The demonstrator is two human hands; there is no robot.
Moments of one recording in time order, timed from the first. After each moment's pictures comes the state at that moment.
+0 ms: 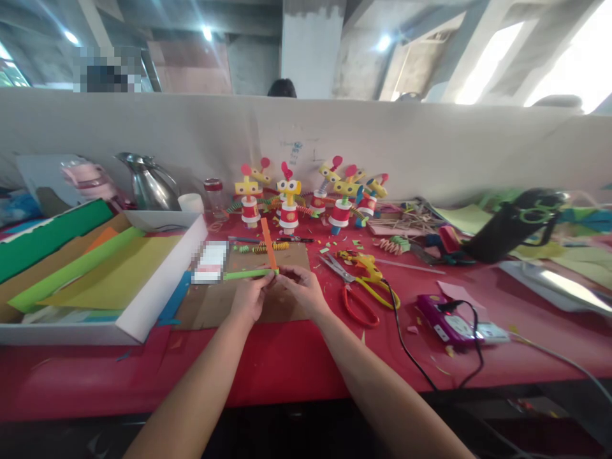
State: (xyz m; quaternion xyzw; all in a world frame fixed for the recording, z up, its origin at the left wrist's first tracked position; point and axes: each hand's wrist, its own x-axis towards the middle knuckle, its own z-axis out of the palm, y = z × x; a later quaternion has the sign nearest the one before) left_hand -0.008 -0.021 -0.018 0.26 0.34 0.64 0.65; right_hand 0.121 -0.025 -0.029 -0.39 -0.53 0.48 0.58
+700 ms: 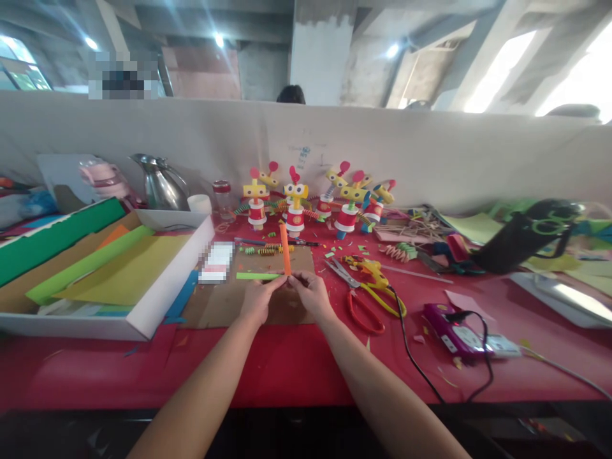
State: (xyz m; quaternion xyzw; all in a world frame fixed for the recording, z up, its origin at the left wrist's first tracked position) left_hand -0.005 -0.023 -0.027 0.35 0.38 0.59 0.61; right_hand 0.125 -0.024 -0.030 -0.44 -0.53 0.45 0.56
